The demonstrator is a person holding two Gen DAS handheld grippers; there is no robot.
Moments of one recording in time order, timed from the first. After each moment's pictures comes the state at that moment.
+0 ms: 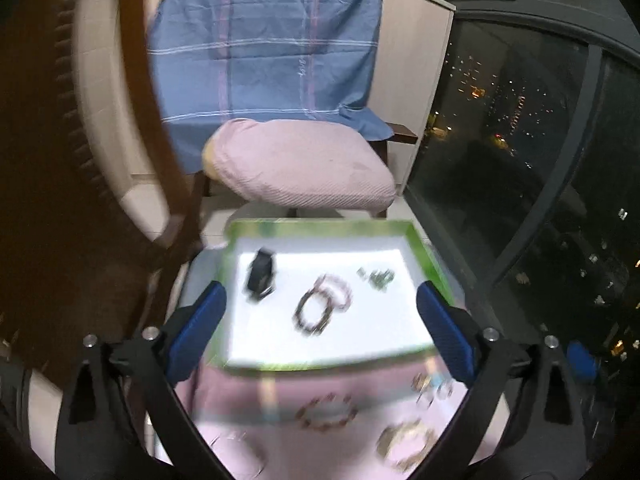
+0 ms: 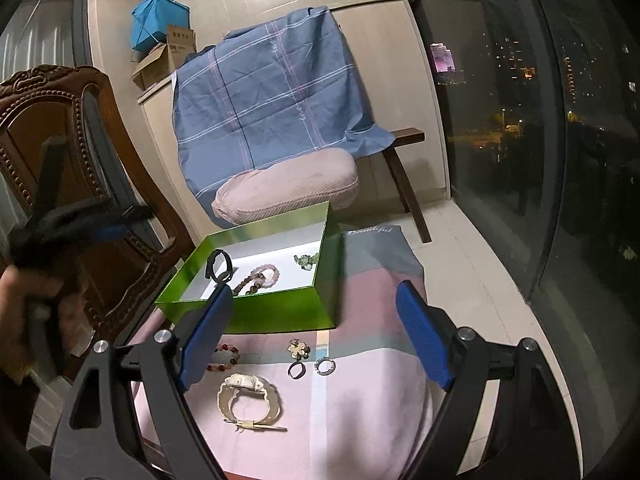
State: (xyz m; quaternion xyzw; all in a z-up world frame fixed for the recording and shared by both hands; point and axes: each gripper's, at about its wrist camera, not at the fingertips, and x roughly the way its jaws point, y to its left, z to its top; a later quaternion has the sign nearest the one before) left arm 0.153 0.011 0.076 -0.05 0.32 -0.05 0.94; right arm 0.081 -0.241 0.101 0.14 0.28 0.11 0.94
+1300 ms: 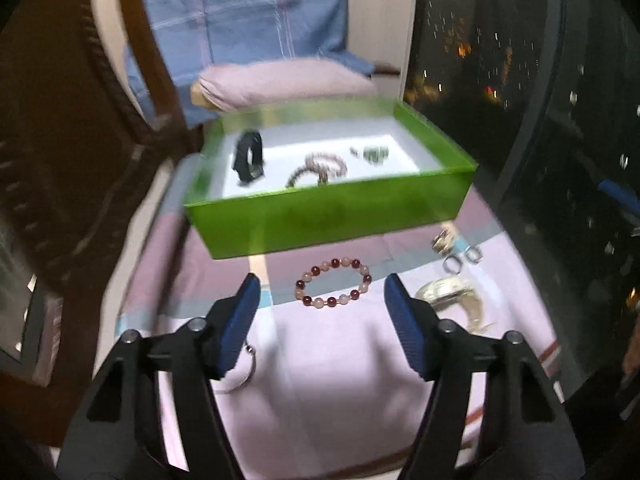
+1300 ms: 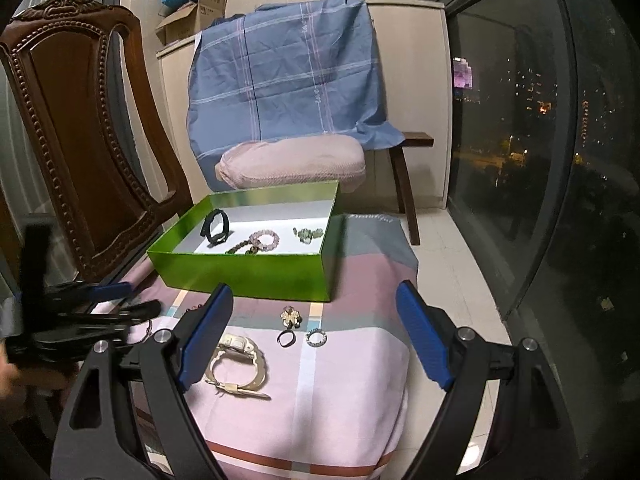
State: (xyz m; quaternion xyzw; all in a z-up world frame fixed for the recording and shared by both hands) left arm 0.104 -0.021 -0.036 0.02 0.38 -0.07 0.92; right arm 0.066 -0.212 0.093 0.04 0.30 0.11 0.95
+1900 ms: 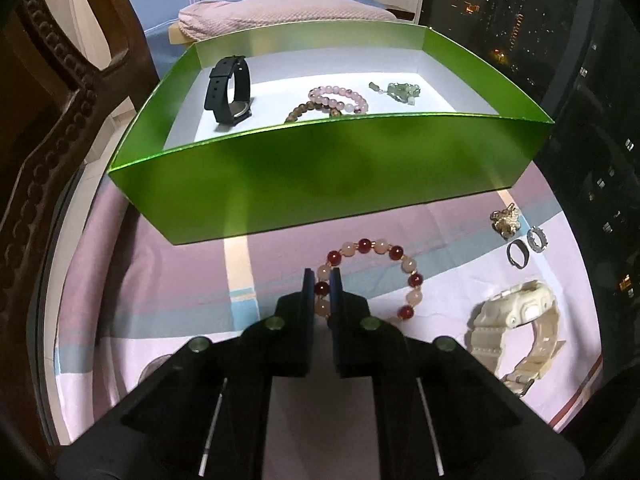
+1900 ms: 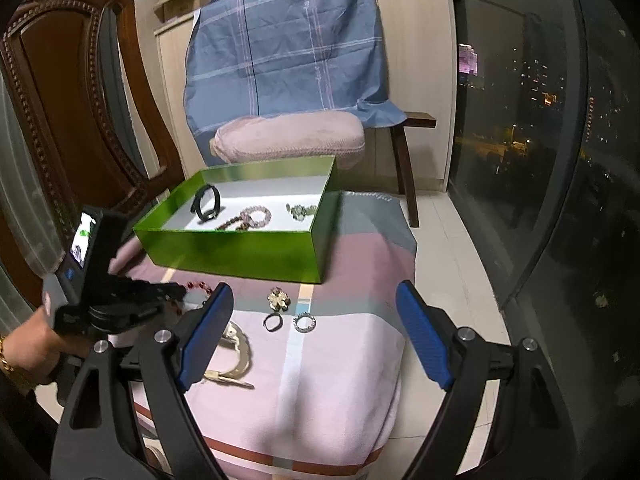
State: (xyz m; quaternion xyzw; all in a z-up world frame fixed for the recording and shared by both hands) left arm 0.160 -0.019 -0.085 0.02 0.47 -0.07 0.88; right arm 0.080 -0.212 0.077 0.02 0.34 0.11 0.93
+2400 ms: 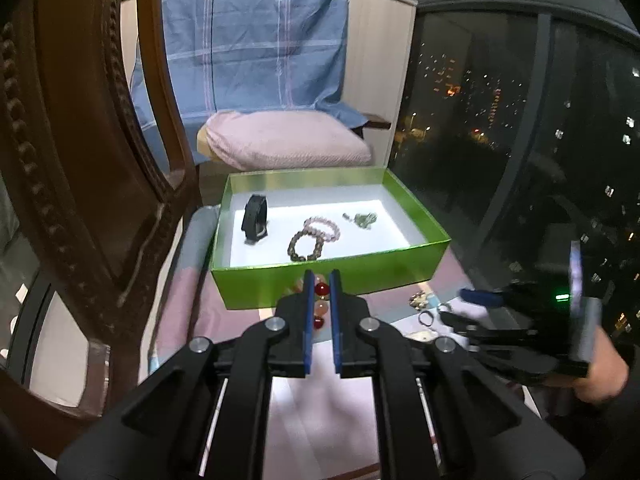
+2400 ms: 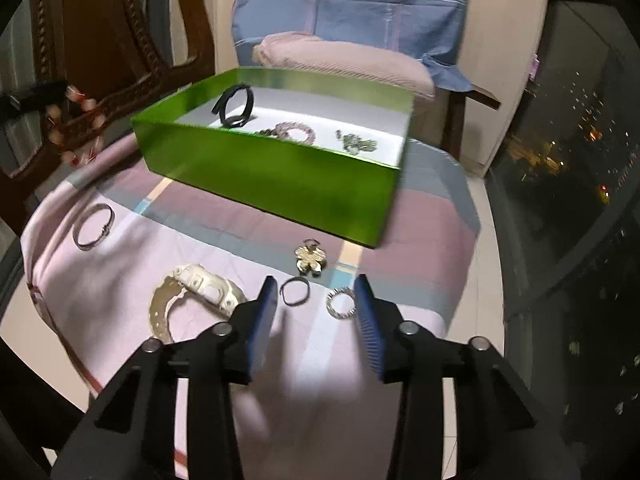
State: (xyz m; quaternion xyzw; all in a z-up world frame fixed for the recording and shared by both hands) left arm 0.069 0.007 0.037 -0.02 0.30 -0.09 0.95; right arm 0.130 -0.153 0.012 -0.11 0.42 0.18 0.88
